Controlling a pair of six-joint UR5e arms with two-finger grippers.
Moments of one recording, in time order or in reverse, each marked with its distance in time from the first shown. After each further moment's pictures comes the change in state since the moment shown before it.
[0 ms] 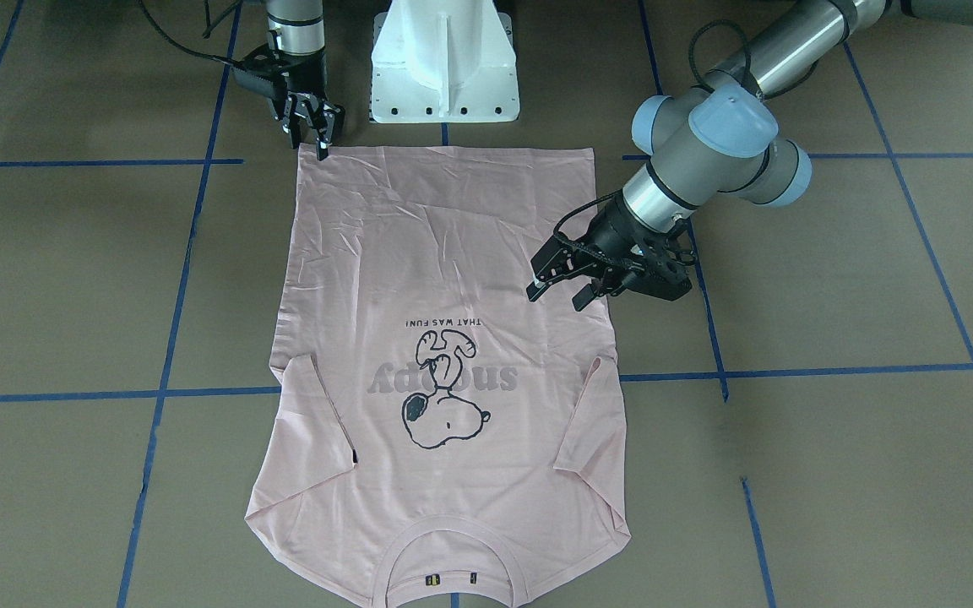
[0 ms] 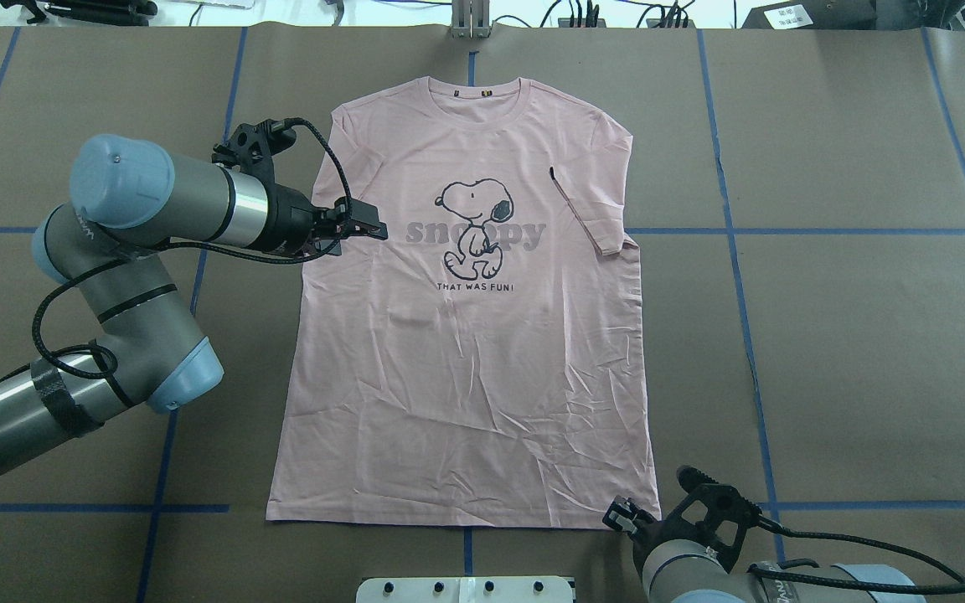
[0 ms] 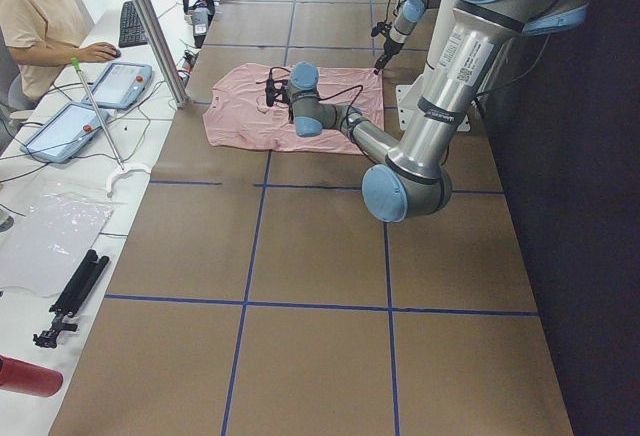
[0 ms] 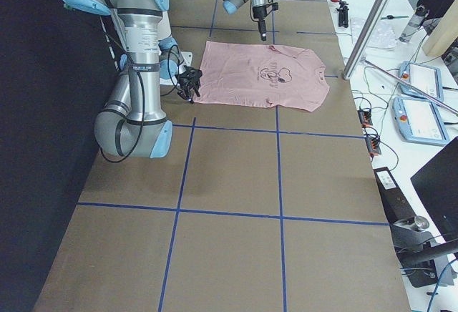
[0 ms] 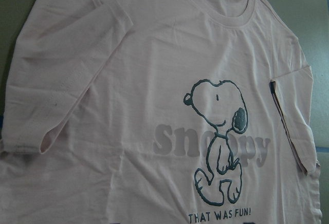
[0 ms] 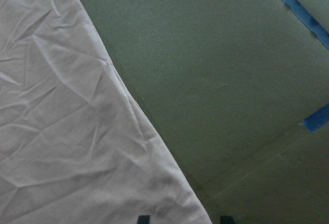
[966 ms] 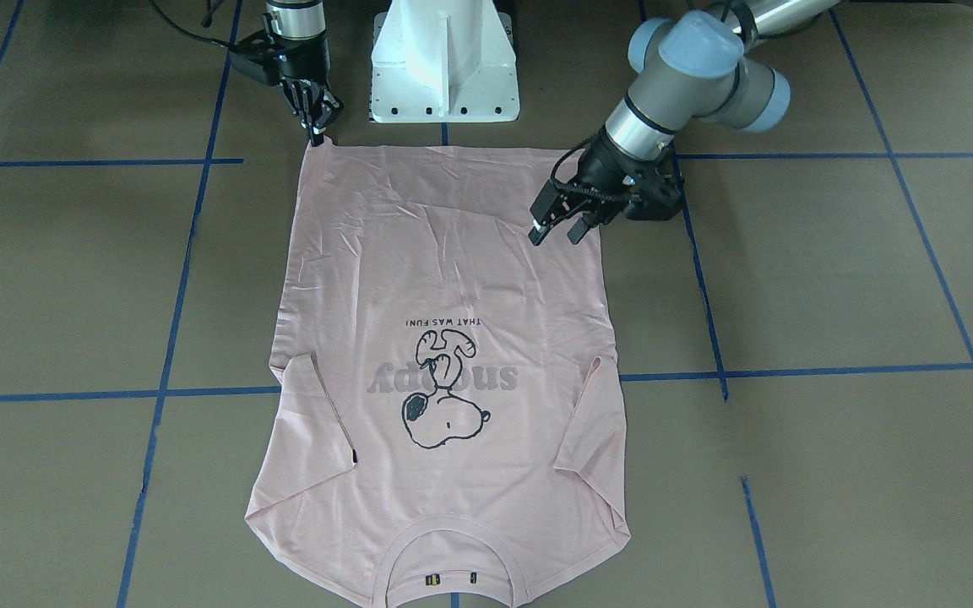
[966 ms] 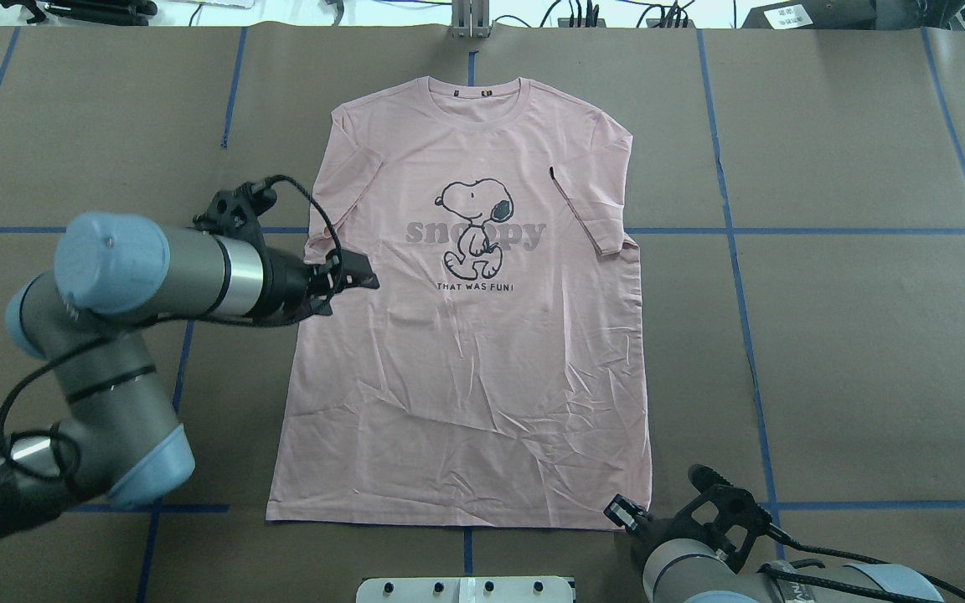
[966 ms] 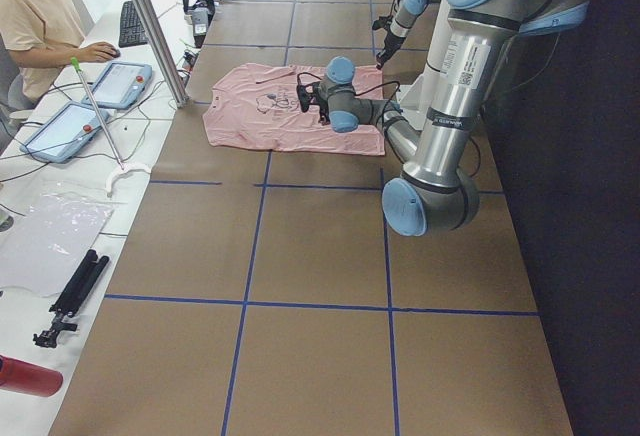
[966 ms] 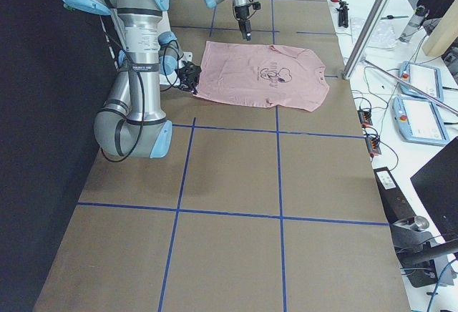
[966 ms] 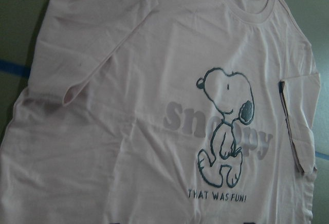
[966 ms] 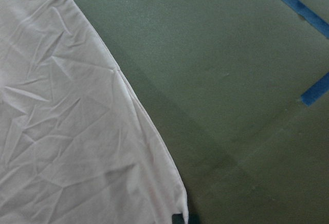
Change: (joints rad) left arm 0.229 0.203 -0.381 0.312 0.230 -0.310; right arm 0.001 0.003 0.061 0.004 0.010 0.125
